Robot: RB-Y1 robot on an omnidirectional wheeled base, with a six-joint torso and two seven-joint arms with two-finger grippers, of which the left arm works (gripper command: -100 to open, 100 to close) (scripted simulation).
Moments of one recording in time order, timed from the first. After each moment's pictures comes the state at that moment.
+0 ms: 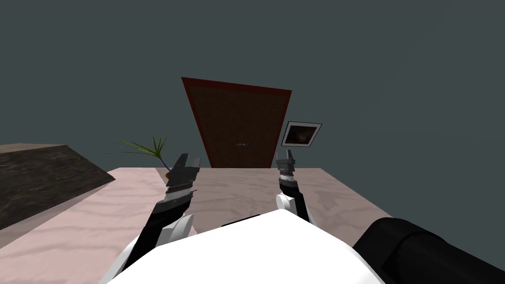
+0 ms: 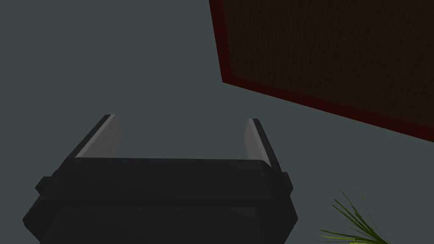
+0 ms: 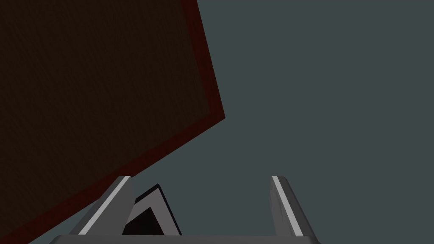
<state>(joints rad) 0.47 -0.01 -0.02 -2.21 -0.12 -0.48 0.06</state>
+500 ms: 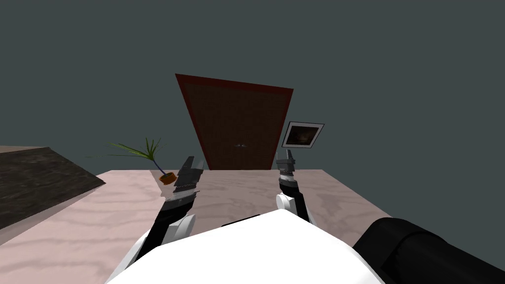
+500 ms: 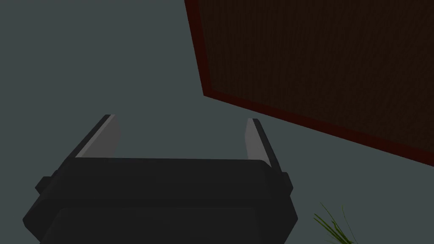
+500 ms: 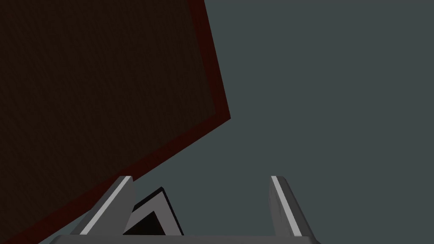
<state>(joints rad) 0.44 0.03 -0.02 -2.11 -0.11 -0.51 0.09</state>
